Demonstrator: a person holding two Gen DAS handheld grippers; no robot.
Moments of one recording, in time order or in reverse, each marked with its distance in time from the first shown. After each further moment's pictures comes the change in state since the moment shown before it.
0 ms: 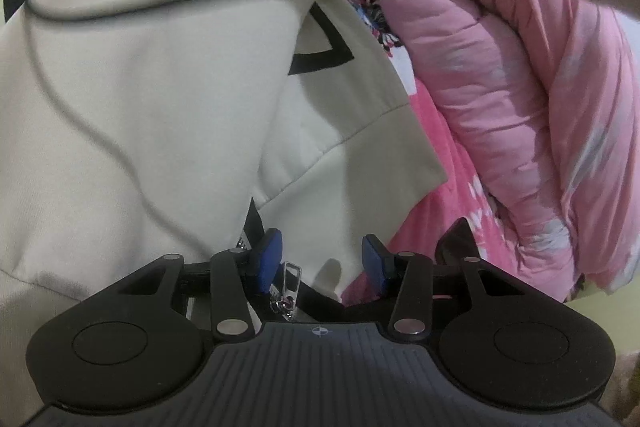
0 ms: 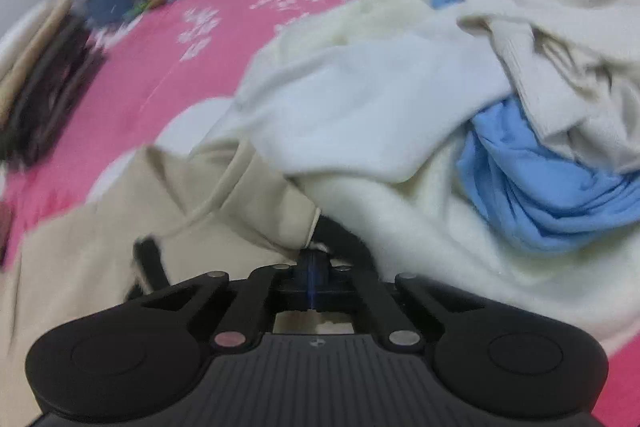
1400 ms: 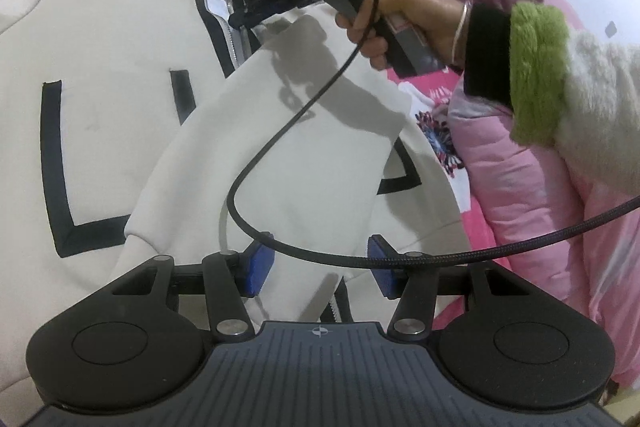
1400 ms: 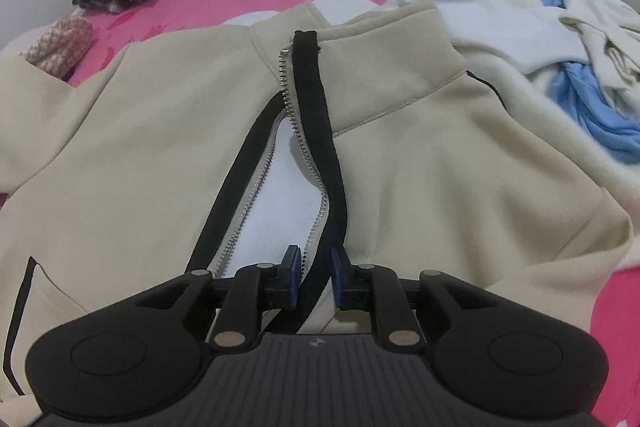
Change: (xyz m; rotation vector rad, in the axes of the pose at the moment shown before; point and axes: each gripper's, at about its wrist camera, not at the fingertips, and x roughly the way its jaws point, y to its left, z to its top) left arm -0.078 0.002 -0.001 -0.135 -0.307 0.217; right arm -0.037 0.072 -0.094 -0.400 0.165 -0.009
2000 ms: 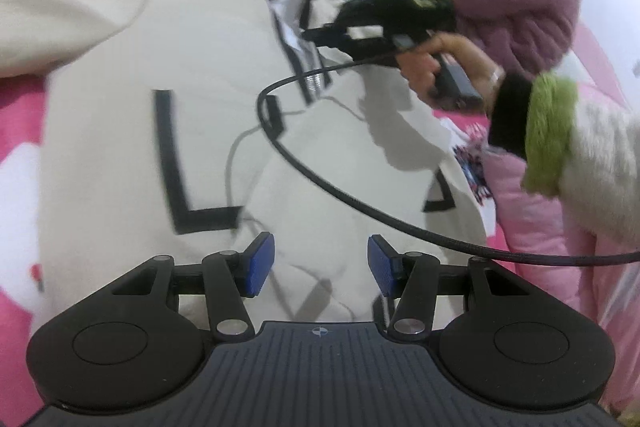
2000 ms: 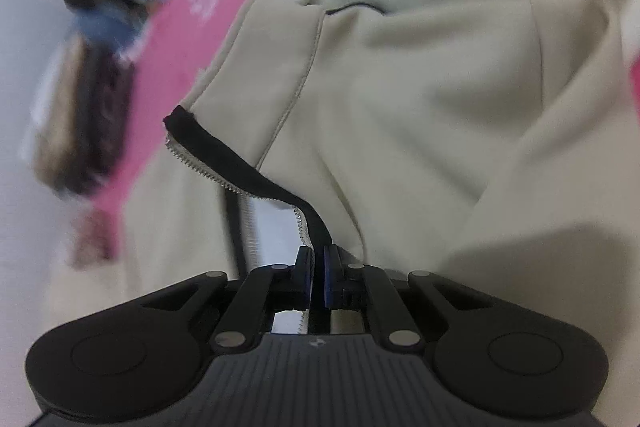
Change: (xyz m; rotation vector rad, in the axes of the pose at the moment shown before) left arm -0.058 0.031 -0.009 -0.113 -0.084 0.094; right arm 0.007 -0.077 -0.029 0.745 -0.045 0.395
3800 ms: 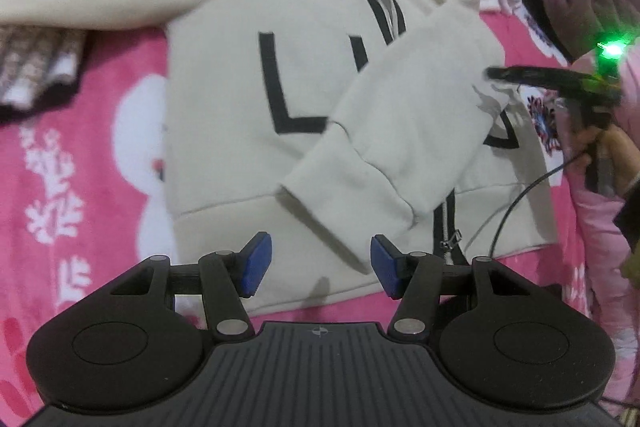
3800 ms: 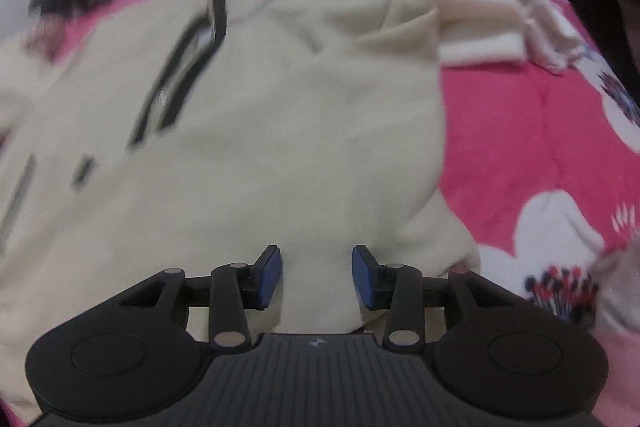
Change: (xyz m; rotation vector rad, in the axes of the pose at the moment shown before) left arm -0.057 -0.016 -0.029 -0.031 0.165 0.325; right arm -0.123 -0.010 -0.155 -0.495 -0.178 -0.426
